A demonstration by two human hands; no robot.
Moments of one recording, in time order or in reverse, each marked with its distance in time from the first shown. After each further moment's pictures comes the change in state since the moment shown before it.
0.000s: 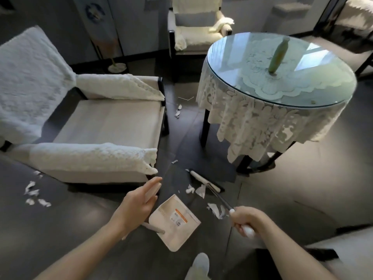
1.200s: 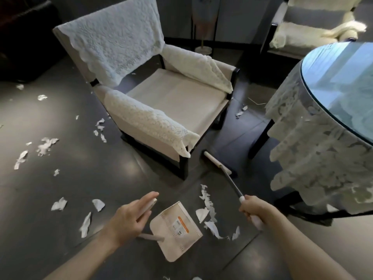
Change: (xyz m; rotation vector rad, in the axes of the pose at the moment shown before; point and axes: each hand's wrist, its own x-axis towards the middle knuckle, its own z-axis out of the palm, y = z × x) left_hand -0.099 -0.006 0.071 0.120 0.317 -0.305; right_hand 0.099 -0.068 -0.043 -0.362 -0.008 -0.216
